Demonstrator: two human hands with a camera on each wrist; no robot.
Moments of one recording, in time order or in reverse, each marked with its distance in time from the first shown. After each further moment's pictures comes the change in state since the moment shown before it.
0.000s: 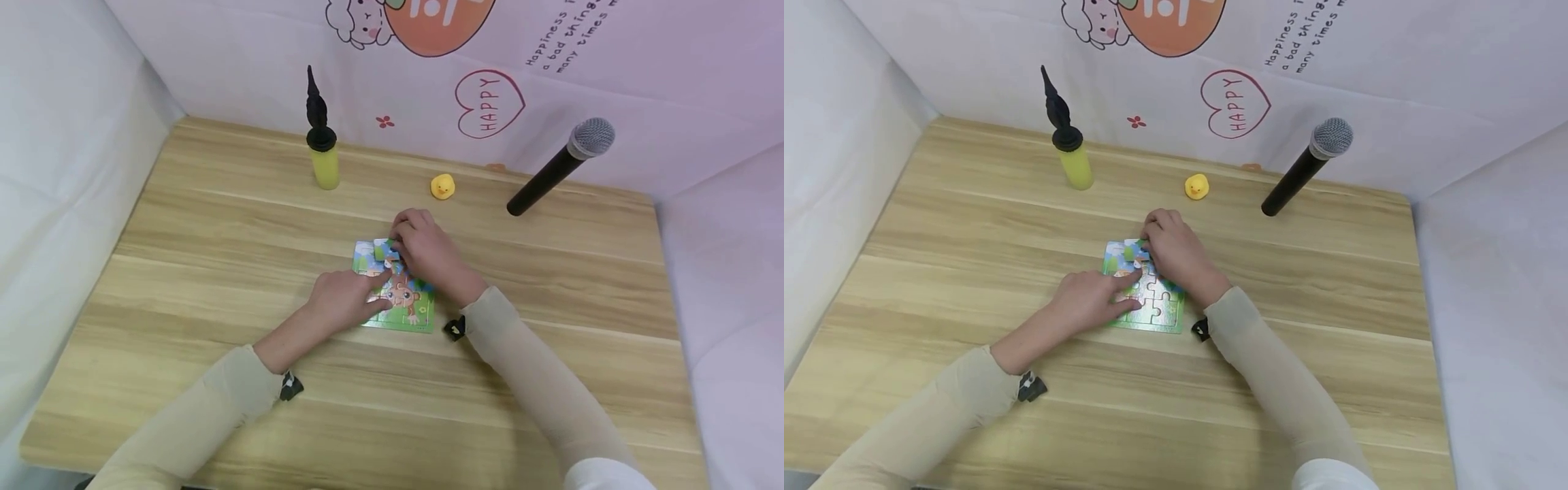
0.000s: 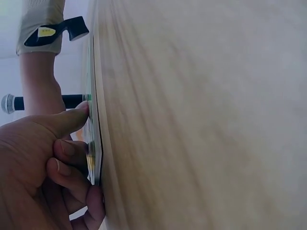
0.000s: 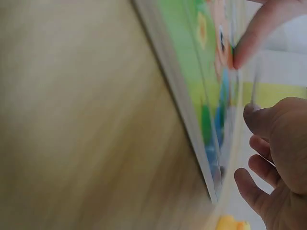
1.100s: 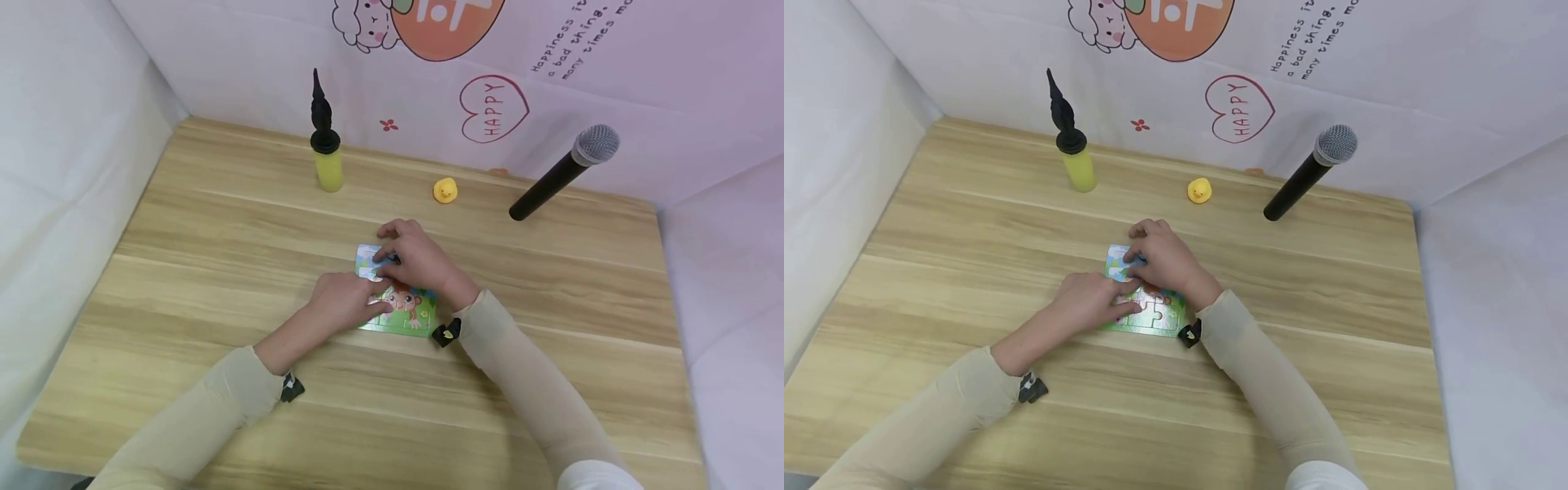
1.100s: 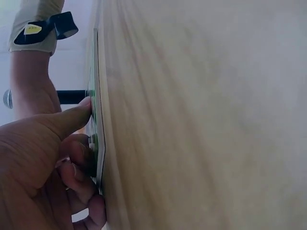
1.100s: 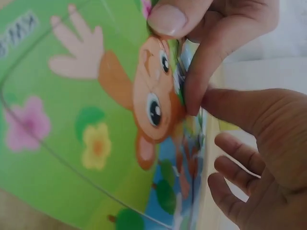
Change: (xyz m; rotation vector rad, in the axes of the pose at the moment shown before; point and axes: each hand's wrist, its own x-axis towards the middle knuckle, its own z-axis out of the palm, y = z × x) left_hand 0.000 -0.006 -0.001 0.051 -0.026 0.055; right_hand 0.014 -0.018 -0.005 0.267 -0.177 0.004
